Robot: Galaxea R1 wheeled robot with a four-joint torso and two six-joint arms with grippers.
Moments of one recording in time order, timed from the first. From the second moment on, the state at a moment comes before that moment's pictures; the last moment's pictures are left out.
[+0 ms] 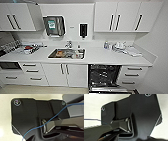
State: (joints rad) left arm 1.51 2.98 -2.59 0.01 -0.13 0.08; right arm -1.50 2.95 -2.58 -0.40 0.07 0.51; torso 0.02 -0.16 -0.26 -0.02
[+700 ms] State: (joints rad) left arm 1.51 2.98 -2.59 0.01 -0.13 0.08; right arm -1.49 2.95 -2.58 -0.40 0.08 0.51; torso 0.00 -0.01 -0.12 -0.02
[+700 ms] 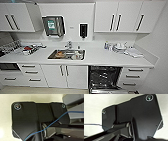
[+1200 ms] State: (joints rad) left arm 1.52 2.98 -2.59 0.01 -0.13 0.08; right arm -1.50 2.95 -2.58 -0.40 0.07 0.51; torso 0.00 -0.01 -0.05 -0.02
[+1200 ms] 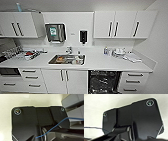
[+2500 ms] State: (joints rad) left arm 1.52 2.99 -2.61 0.01 -0.12 0.08; right arm -1.52 3.06 -2.77 -0.40 0.06 0.51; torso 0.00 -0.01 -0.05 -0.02
